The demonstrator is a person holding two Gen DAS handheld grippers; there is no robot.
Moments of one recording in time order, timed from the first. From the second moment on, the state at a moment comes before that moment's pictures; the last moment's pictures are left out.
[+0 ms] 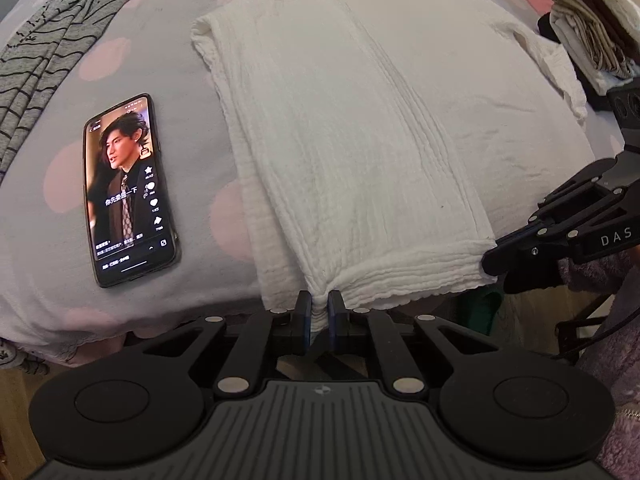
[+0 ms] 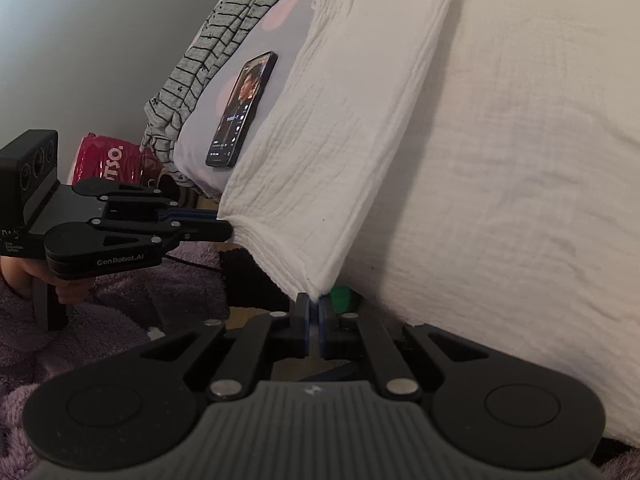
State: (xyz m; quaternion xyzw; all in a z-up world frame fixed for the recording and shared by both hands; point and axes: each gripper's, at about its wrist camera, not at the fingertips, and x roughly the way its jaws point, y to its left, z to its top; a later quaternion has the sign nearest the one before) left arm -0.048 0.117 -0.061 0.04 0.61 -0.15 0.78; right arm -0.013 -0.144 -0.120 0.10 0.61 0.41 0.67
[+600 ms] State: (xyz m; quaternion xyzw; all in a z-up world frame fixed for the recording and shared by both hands) left arm -0.024 0.069 -0.022 0.04 0.54 -0.22 0.81; right arm 0.006 -0.171 -0.104 0.02 0.58 0.34 0.74
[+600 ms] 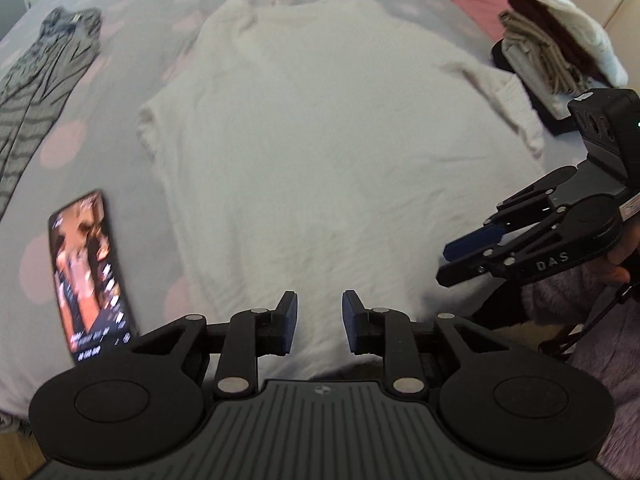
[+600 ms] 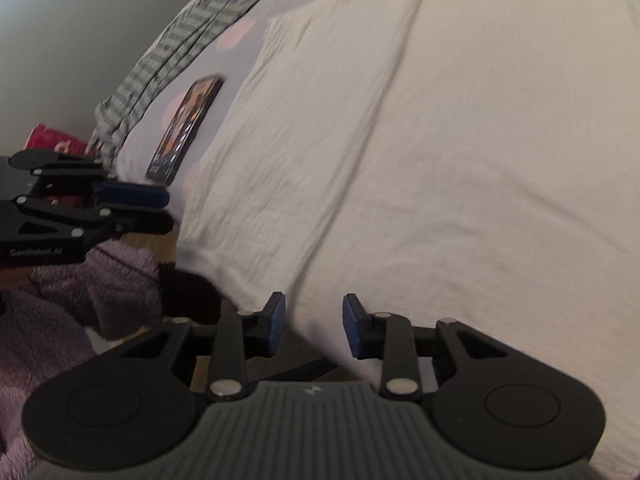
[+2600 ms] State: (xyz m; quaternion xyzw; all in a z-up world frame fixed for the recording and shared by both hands) left arm 0.075 -0.049 -0.007 -0.12 0.45 -0.29 0.84; right arm 0.001 -0.305 -0.021 -0.02 0.29 0.25 0.92
